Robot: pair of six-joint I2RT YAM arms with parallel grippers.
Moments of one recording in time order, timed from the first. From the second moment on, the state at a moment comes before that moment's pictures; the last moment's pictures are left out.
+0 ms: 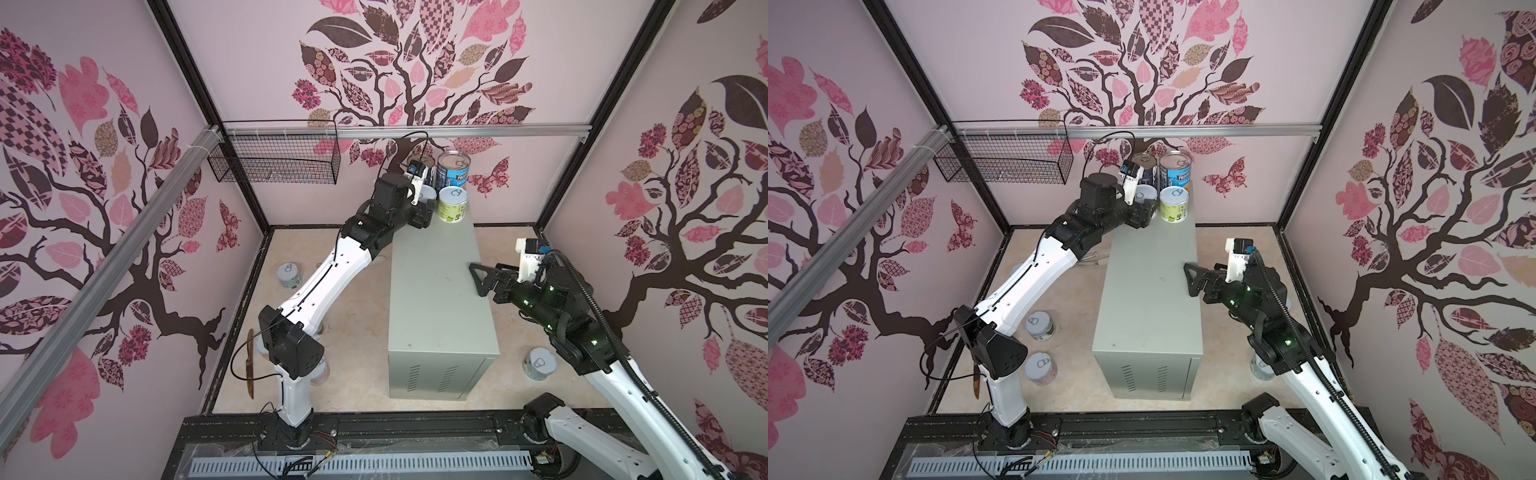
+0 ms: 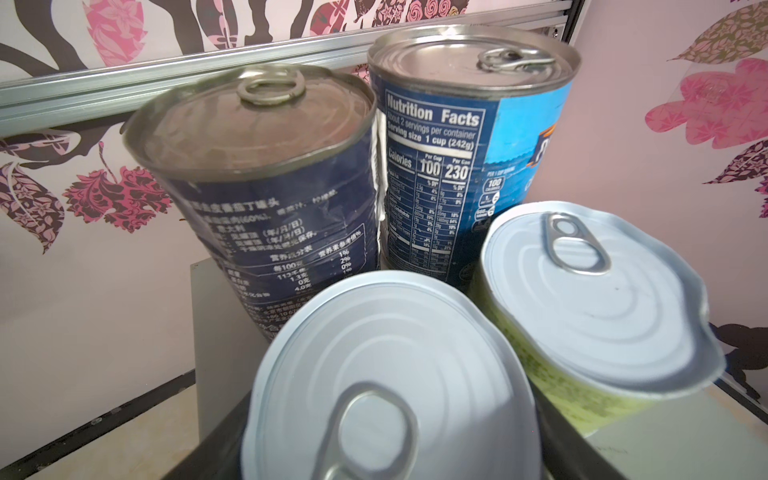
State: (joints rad) left arm -0.62 1.90 2.12 -0.50 -0.07 0.00; right arm 0.44 0.81 0.96 -0.36 -0.07 0.47
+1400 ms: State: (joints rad) left arm -0.63 1.40 1.87 -0.59 -0.13 -0.14; right arm 0.44 0.80 1.20 -0.68 0.23 0.45
